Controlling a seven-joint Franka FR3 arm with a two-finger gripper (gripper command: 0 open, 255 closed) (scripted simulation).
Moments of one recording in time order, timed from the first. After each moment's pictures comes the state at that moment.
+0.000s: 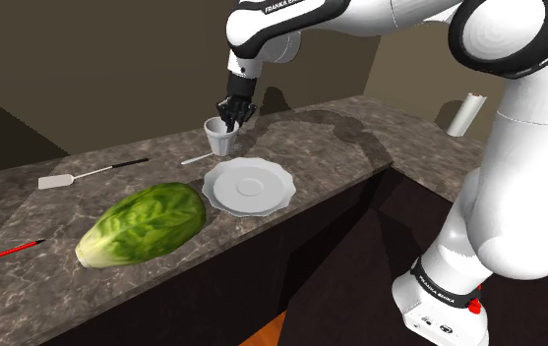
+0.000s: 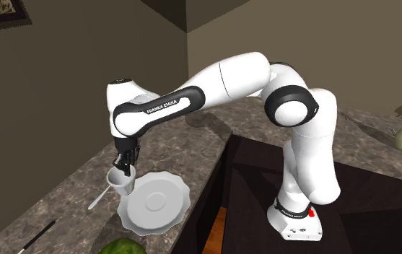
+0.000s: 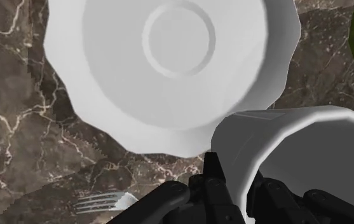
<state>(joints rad) 0.26 0.25 -0.18 -1.75 0.27 2.04 0.05</state>
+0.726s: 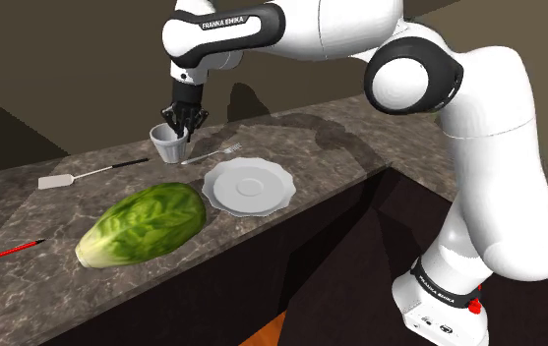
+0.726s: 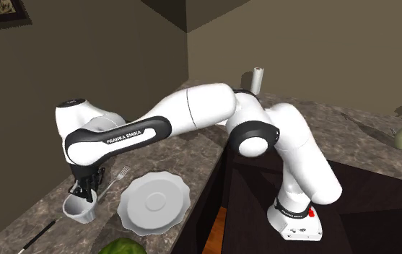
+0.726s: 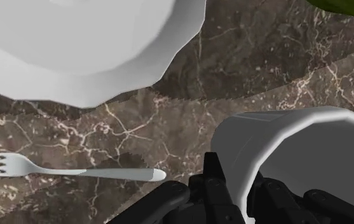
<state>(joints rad) 0.33 0.61 -0.12 -1.26 0.27 1.94 0.22</state>
